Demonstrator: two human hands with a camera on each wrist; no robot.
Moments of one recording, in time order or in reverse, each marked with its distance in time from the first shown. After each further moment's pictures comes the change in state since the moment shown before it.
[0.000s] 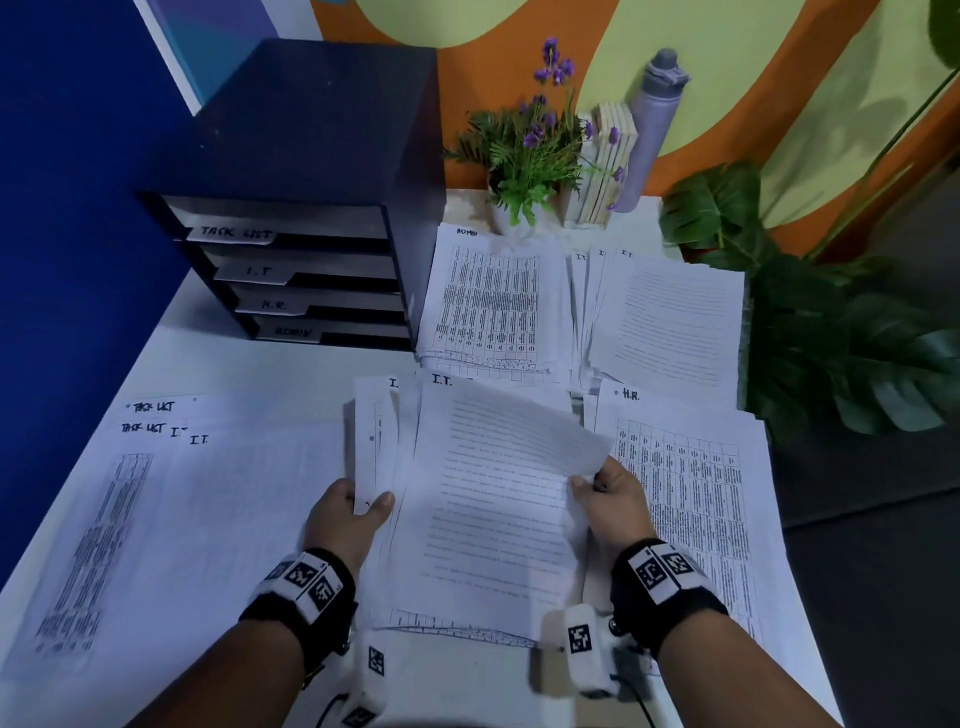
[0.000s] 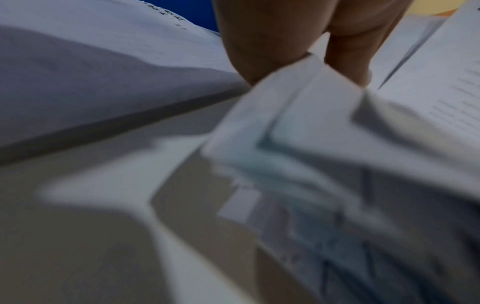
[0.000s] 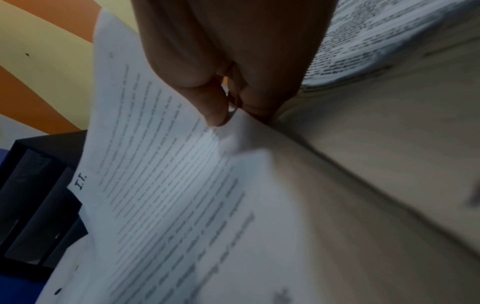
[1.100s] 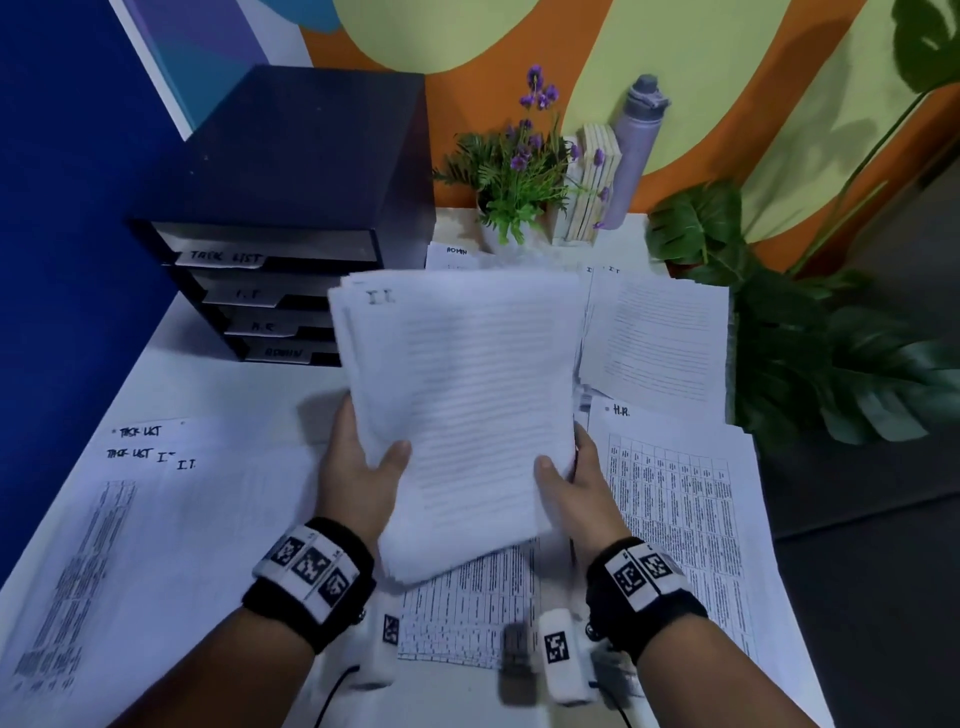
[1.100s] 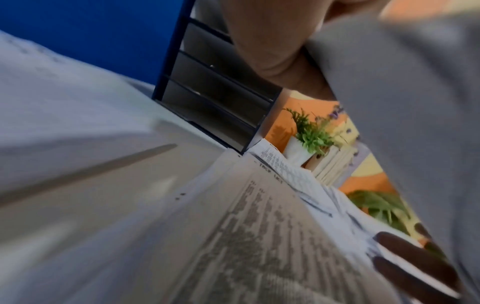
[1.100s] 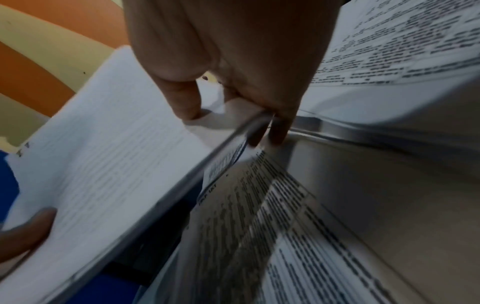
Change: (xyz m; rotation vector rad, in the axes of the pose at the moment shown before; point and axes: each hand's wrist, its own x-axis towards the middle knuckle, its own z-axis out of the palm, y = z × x) left_hand -0.026 0.105 0.006 -0.251 -0.013 0.400; right_hand -0.002 -0.030 0.023 0.078 -0.129 -0.036
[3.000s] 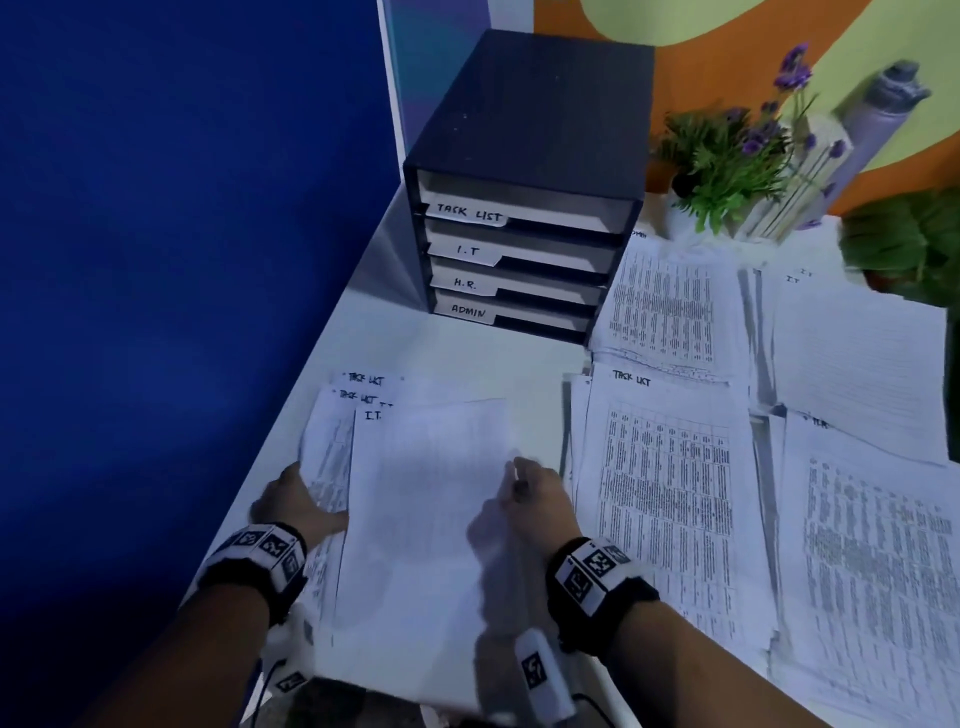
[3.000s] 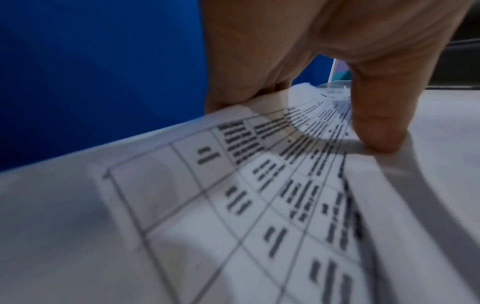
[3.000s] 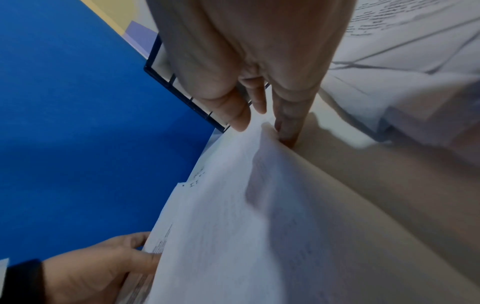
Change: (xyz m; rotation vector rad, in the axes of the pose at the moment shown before) left_hand 0.016 -0.169 -0.303 0.907 -0.005 -0.608; right_hand -0.056 0.063 0.248 -0.769 -0.172 -0.240
